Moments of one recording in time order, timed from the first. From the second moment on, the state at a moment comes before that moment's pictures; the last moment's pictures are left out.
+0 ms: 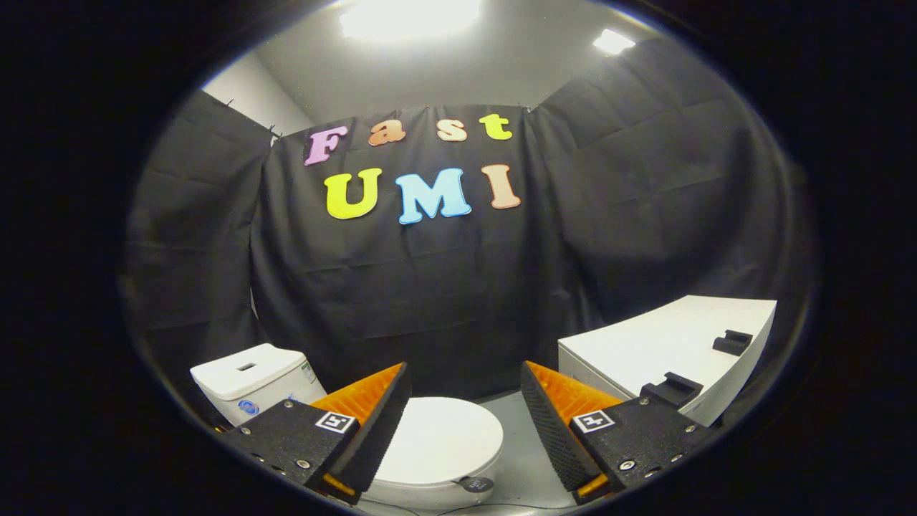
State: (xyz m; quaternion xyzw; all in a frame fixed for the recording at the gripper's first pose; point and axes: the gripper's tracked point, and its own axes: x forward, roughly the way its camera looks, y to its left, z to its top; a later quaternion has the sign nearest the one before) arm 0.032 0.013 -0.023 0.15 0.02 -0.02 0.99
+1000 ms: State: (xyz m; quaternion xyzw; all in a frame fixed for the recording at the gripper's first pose) arm 0.040 0.040 -0.167 0.50 0.09 -0.07 0.86
